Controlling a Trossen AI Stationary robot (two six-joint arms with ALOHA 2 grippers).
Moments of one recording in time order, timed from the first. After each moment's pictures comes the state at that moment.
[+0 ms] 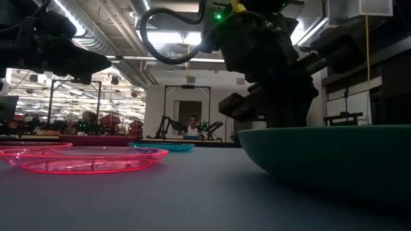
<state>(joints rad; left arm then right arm) 0.25 0.08 0.01 0.05 0.17 -0.05 0.15 2.04 1.44 -0.86 -0.48 -0.52</state>
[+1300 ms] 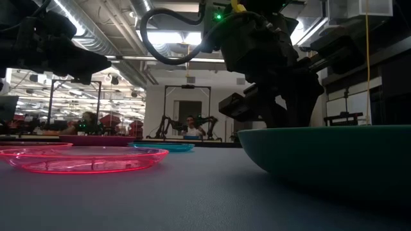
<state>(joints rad) 0.25 0.08 0.01 0.05 0.17 -0.05 0.15 2.04 1.44 -0.86 -0.48 -0.52</state>
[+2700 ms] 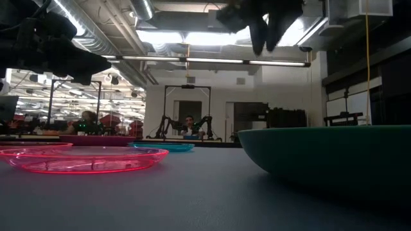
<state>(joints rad) 0.25 0.08 0.01 0.04 0.17 -0.05 0.15 1.86 1.79 -1.25 -0.13 -0.62</state>
